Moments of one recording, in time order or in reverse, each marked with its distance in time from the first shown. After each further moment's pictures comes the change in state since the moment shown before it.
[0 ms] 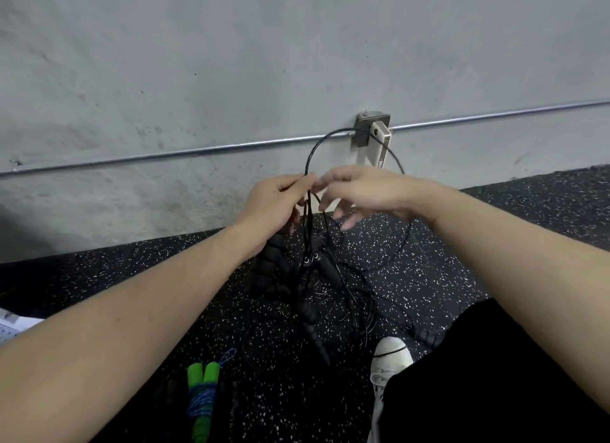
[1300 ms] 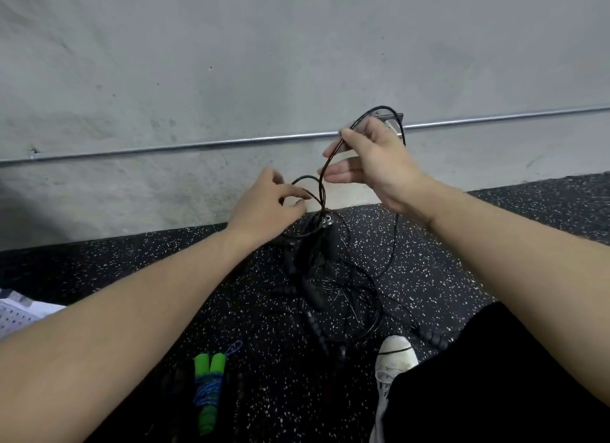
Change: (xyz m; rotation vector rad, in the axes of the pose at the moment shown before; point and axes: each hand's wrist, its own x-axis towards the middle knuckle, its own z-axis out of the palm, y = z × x) left_hand 0.005 -0.028 -0.035 0.761 -0.003 0.166; right_hand 0.011 -0.022 0.018 0.635 0.374 -0.310
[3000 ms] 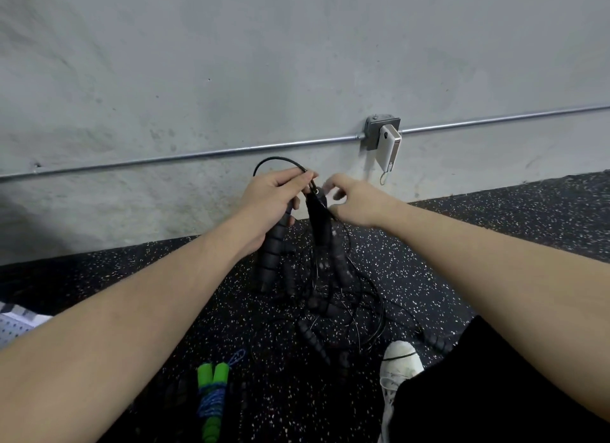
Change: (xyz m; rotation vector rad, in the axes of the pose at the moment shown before) left_hand 0.002 0.033 -0.015 -0.923 -0.016 -0.193; right_hand 0.006 0.039 -0.008 -0.980 -0.185 0.154
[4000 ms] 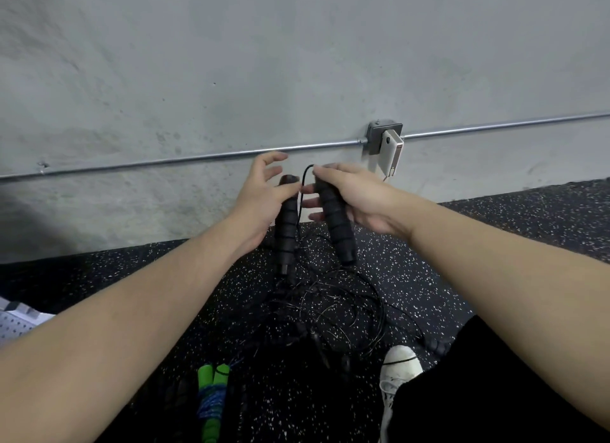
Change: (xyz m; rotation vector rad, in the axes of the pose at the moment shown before) left_hand 0.005 -0.001 -0.010 -0.052 0.118 0.019; right_hand -0.006 -0.031 -0.004 1.045 -0.105 0.084
